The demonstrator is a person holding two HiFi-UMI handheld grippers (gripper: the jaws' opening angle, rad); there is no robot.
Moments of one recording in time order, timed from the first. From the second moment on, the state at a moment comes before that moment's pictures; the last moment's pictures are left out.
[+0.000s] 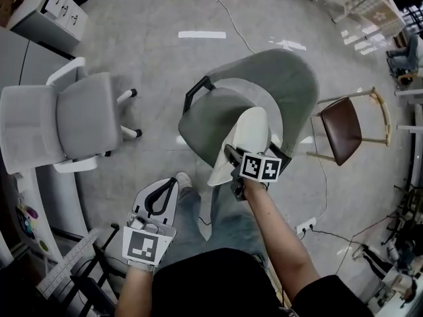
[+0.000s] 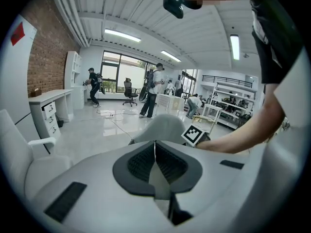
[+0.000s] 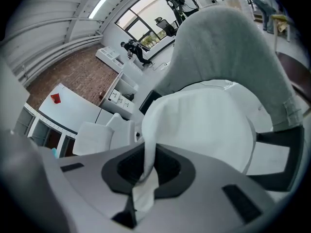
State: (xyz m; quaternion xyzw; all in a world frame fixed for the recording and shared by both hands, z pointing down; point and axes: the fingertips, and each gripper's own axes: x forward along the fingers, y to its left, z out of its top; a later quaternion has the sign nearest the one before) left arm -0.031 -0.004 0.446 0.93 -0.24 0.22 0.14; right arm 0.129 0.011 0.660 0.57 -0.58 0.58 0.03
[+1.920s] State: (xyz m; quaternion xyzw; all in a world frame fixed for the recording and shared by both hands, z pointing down) left arm -0.102 -0.010 0.525 0.86 -0.37 0.27 0.21; right arm 0.146 -0.159 0.857 0.54 -0.50 0.68 0.00
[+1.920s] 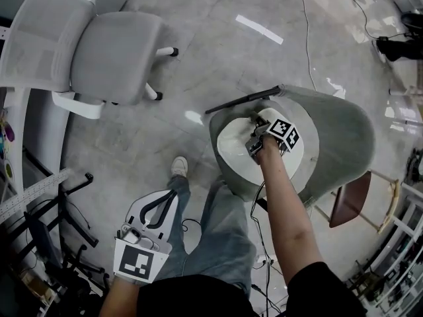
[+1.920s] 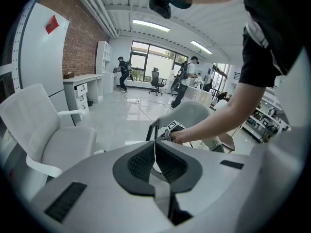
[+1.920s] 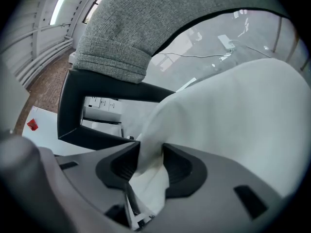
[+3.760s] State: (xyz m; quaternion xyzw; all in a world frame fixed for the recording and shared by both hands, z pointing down) left arm -0.093 -0.057 0.399 0.95 -0.27 0.15 0.10; right arm 0.072 -0.098 0.472 0.58 -0.75 0.32 0.02
